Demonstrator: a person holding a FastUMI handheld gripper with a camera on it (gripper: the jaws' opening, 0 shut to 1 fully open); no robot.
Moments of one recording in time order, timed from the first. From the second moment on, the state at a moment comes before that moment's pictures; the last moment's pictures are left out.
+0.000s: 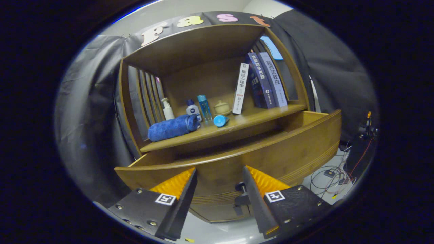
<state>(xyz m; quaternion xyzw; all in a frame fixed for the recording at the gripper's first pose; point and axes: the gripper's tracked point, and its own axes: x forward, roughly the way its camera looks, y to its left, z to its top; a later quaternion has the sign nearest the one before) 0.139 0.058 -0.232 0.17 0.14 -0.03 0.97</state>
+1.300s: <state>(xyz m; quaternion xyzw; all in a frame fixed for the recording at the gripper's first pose) 0.242 0.058 -0.245 0.17 0.14 -0.03 0.98</state>
